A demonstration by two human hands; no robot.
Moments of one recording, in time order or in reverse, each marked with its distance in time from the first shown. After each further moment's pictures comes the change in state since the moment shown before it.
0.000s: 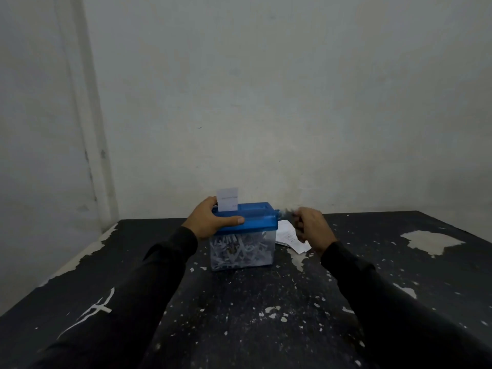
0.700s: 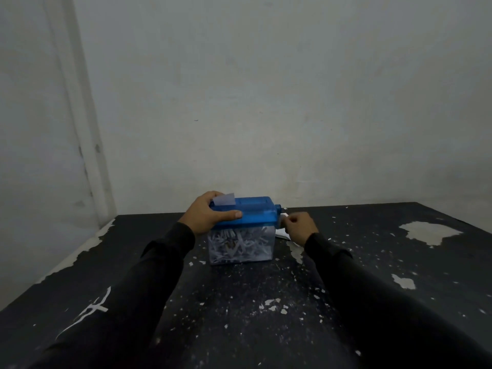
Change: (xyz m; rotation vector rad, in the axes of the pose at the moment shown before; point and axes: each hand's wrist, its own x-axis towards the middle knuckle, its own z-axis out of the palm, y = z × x) left_hand -0.002 0.001 0.001 0.007 0.003 0.019; right_hand 0.031 0.051 0.014 -0.436 0.026 0.149
